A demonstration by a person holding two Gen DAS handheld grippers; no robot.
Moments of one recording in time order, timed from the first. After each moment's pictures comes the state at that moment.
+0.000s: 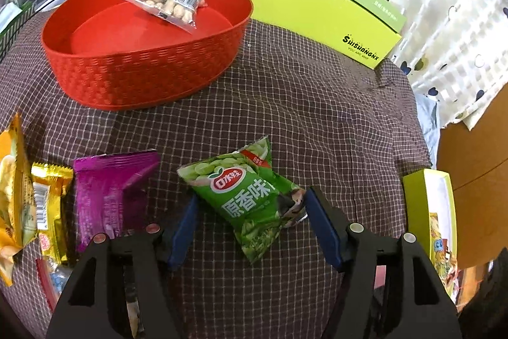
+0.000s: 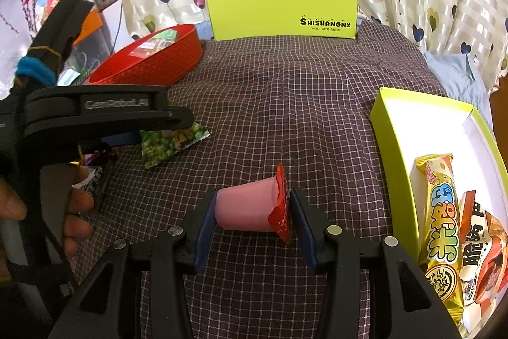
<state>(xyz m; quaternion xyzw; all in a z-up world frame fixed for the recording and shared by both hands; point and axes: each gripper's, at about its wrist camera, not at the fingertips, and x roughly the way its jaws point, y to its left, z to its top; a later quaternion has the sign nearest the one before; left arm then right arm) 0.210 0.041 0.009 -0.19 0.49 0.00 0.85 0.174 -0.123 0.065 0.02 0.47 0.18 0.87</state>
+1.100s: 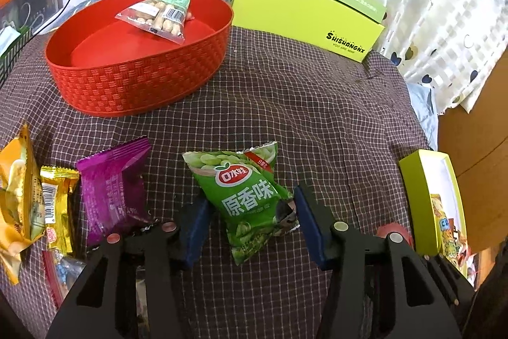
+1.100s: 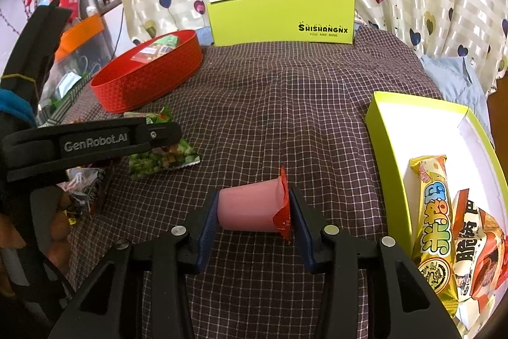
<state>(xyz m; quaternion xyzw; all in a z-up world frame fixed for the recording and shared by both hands) 0.192 0.032 0.017 -0.15 0.47 -0.01 0.87 0.168 -0.125 0.071 0.02 0.45 0.18 0.87</state>
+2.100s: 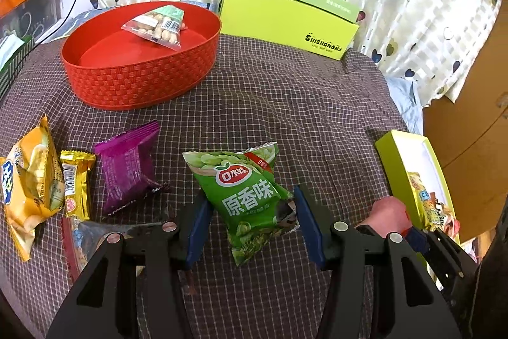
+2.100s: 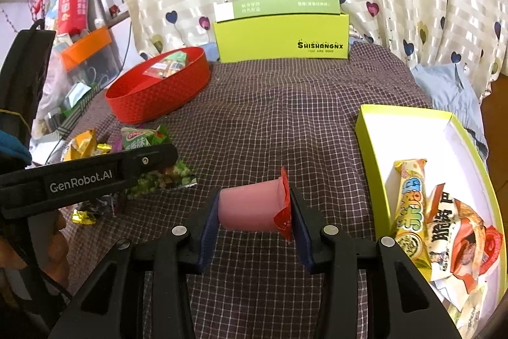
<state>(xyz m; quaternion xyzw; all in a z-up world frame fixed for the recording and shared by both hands) 0.155 0.027 0.037 -0.14 0.45 -0.04 0.88 0.145 -0.129 0.094 0.03 0.43 0.18 0.89</state>
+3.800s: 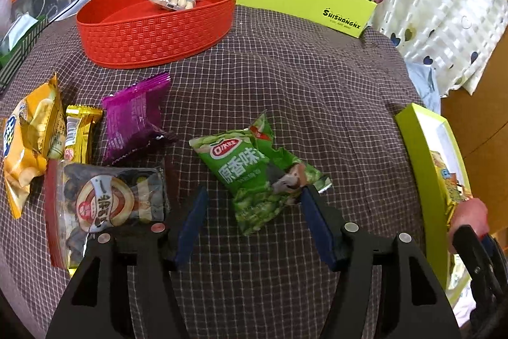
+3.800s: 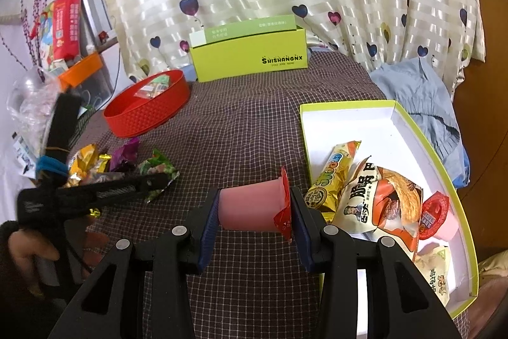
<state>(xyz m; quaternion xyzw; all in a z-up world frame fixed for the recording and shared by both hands) 0.139 0.014 0.011 -0.13 0.49 0.01 0.86 0.102 -0.180 0.118 0.06 0.40 0.14 0.90</state>
